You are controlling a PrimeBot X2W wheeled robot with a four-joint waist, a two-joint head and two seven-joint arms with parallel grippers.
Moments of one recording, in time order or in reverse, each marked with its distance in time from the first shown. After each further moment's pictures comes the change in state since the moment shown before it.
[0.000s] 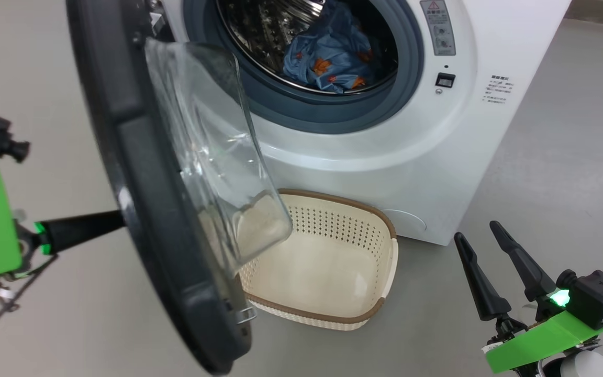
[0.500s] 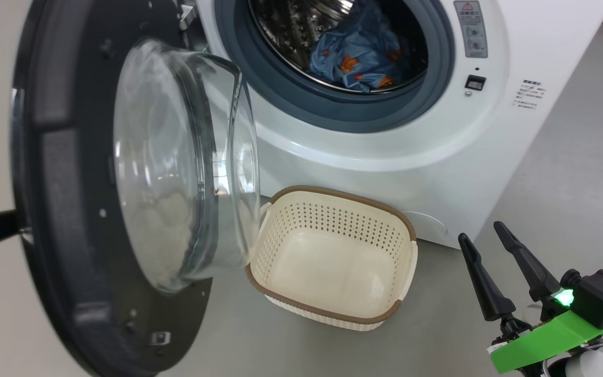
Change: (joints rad) left arm 0.001 0.097 0.081 0.137 -0.011 -0.016 0.000; right arm 0.000 -0.025 0.006 0.004 0.011 0.000 0.000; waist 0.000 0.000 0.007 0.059
